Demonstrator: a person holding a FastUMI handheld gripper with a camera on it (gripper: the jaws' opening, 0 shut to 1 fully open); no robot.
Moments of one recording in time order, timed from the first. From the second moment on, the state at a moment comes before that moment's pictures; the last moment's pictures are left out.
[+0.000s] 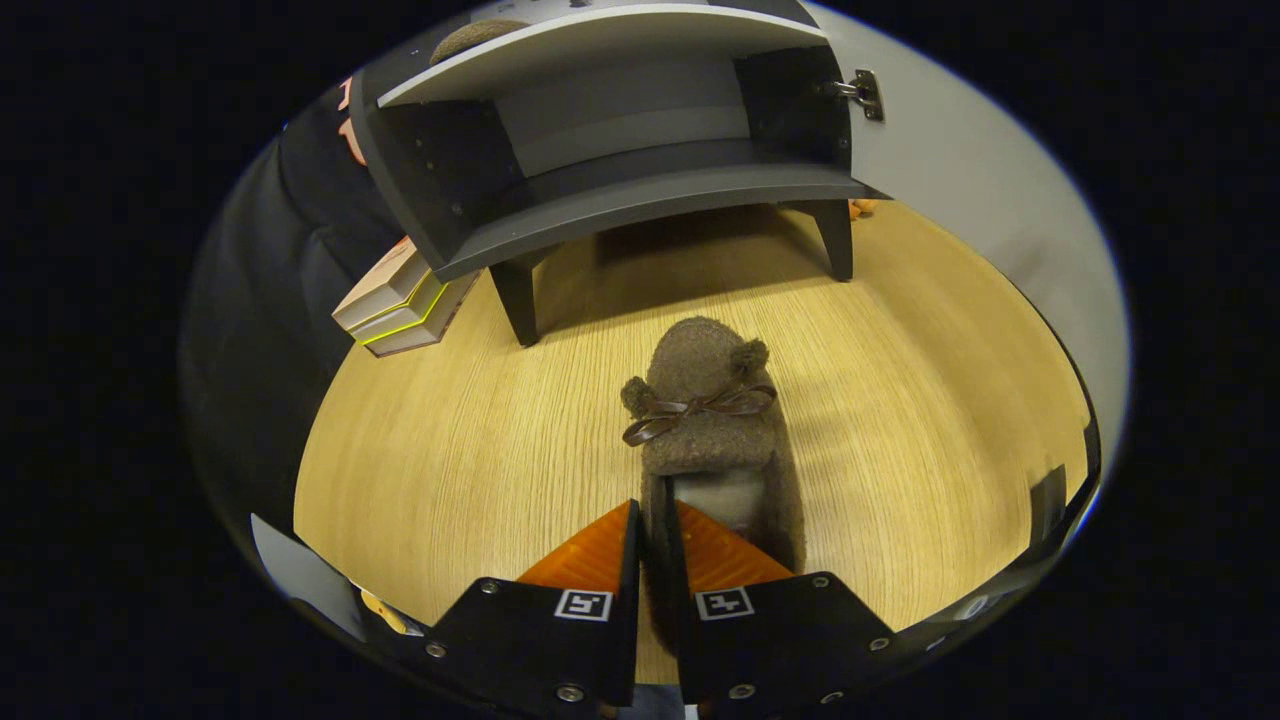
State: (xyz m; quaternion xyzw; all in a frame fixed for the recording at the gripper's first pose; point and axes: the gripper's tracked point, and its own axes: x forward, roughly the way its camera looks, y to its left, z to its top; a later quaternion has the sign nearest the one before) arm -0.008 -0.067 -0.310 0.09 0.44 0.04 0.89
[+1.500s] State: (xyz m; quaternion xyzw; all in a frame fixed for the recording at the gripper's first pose) arm 0.021 -0.086 -0.103 0.06 0.31 0.04 0.95
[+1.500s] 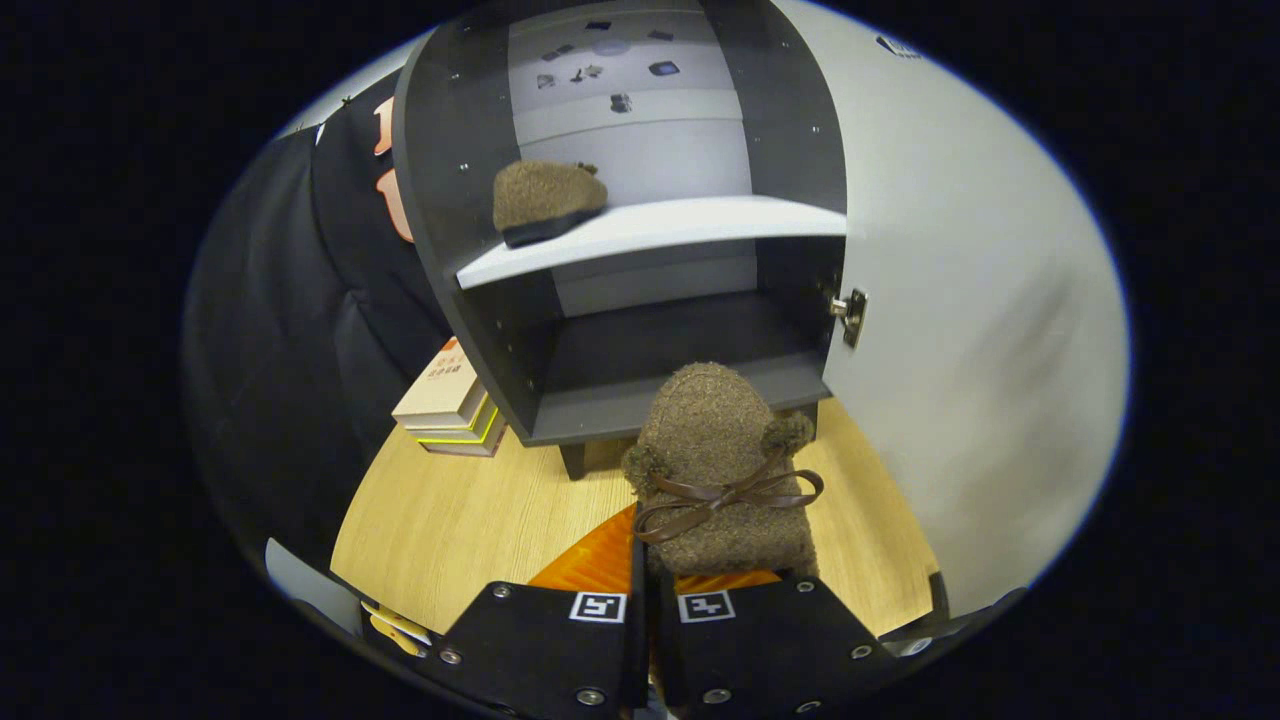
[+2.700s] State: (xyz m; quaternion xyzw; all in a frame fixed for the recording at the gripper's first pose) arm 0.251 -0.118 0.051 0.01 0.22 0.06 0.97
